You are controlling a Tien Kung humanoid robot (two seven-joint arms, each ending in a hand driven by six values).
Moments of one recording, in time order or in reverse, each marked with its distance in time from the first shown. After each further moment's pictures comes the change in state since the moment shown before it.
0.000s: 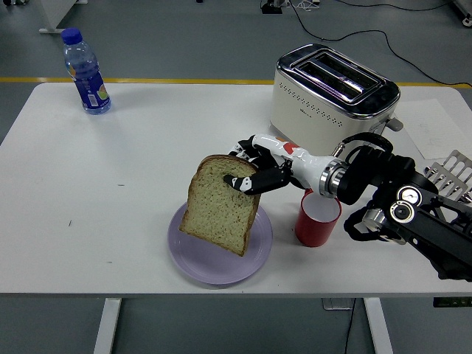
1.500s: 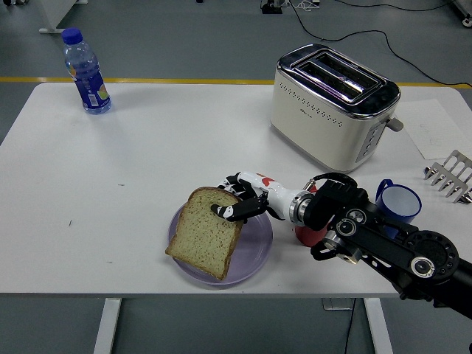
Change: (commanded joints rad) left arm -0.003 -0.003 -0.004 0.000 0.010 -0.001 0.003; right arm -0.023 0.151 -0.096 -0.245 0.016 -0.032 0.057
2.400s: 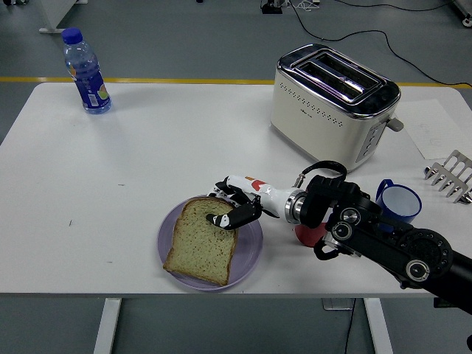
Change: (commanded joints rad) left arm 0.005 0.000 -0.015 0.000 0.019 -0.003 0.002; right arm 0.034 0.013 -0.014 -0.036 -0.162 0.121 0.058
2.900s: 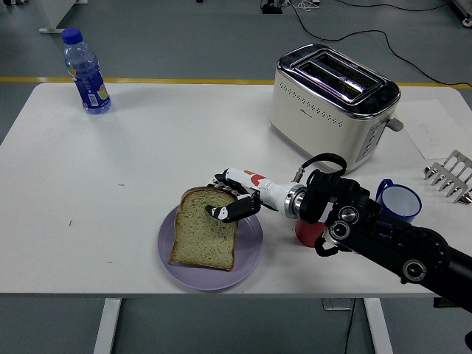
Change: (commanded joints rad) left arm -0.006 0.001 0.010 0.000 -0.017 0.001 -0.001; right arm 0.006 0.003 0.003 -0.010 -0.055 0.021 0.042
